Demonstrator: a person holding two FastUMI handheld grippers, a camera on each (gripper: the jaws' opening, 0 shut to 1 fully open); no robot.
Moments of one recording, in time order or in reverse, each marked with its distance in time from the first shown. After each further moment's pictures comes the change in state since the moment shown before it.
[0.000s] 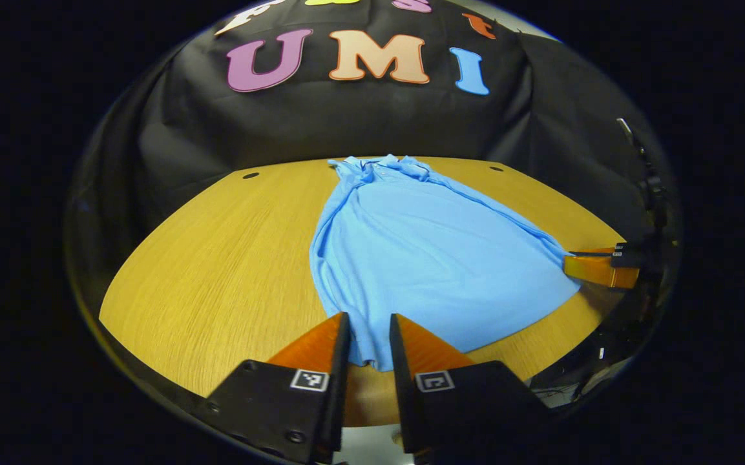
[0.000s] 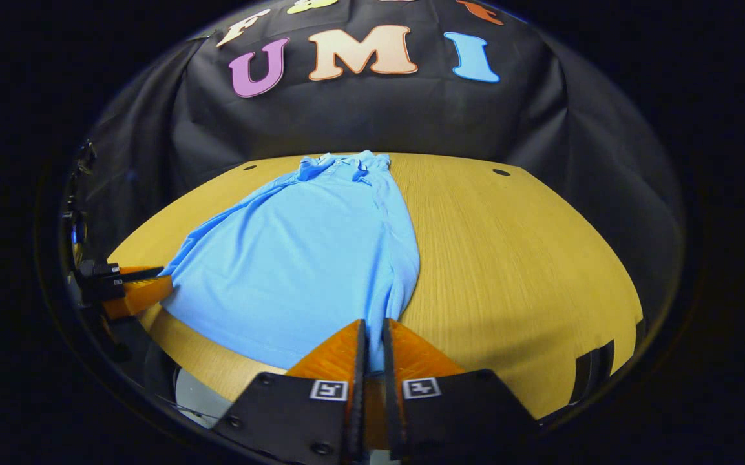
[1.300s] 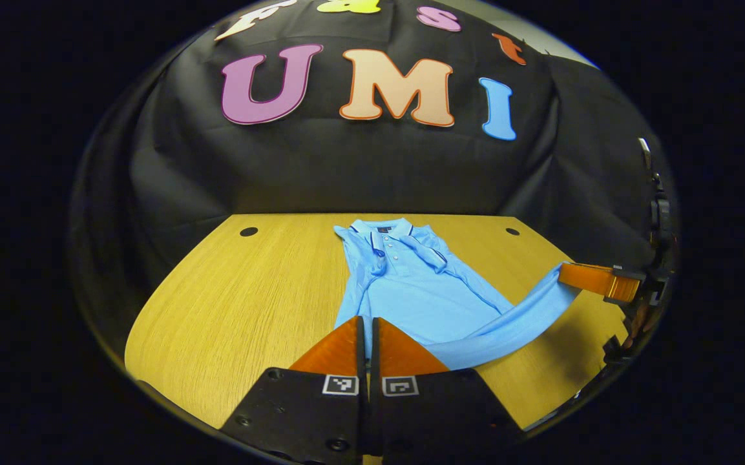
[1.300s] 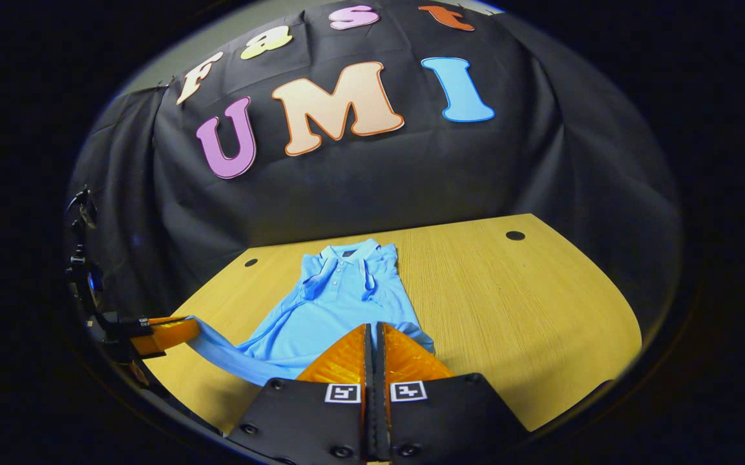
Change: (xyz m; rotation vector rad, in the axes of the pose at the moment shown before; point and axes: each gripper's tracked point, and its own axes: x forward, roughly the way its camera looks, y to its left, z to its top) left arm 0.057 0.041 0.191 -0.087 -0.114 0.035; right arm 0.047 0.010 0.218 0.193 -0.217 0.069
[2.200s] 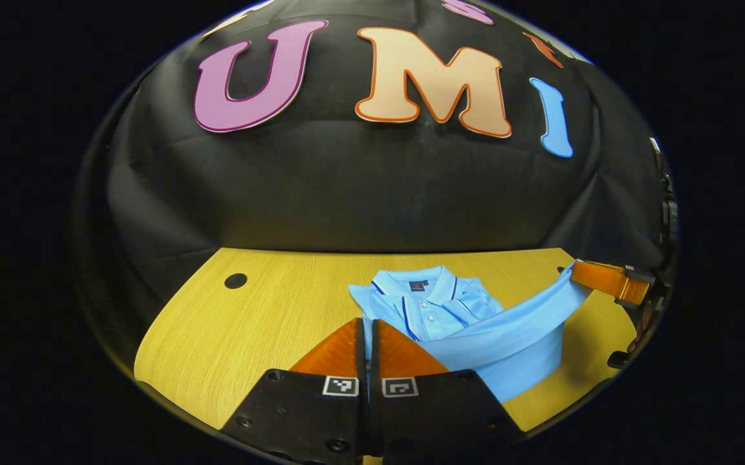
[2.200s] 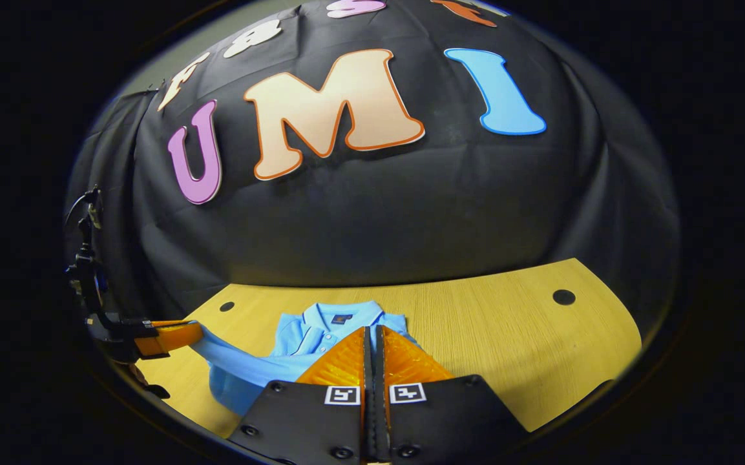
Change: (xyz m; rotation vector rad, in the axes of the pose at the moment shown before) left arm 0.178 0.043 0.103 0.013 -0.024 0.070; right arm 0.196 0.000 0.099 -0.032 -0.074 0.014
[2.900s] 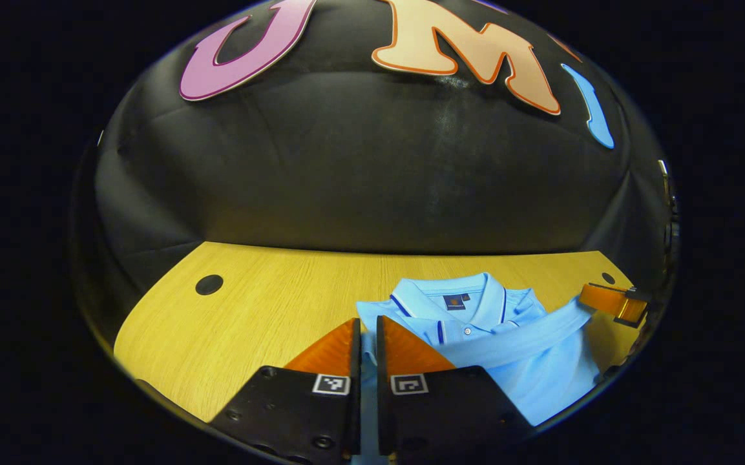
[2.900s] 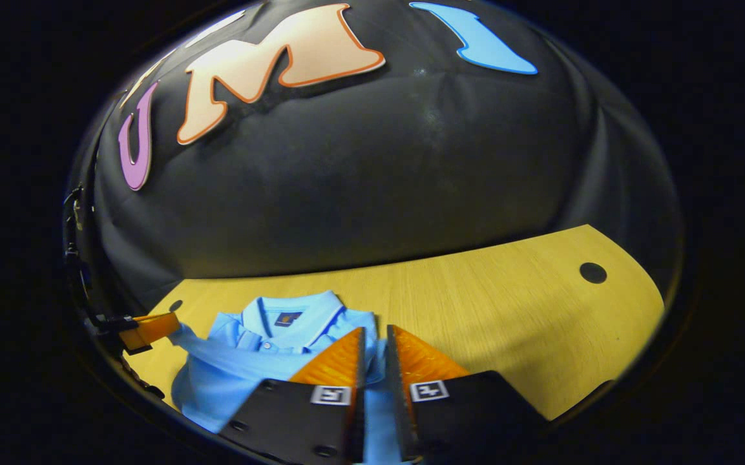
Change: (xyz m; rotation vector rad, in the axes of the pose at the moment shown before) left arm 0.111 0.019 -0.016 -0.039 -0.003 0.050; right arm 0.112 -0.049 -0.060 0.054 0.092 -0.091
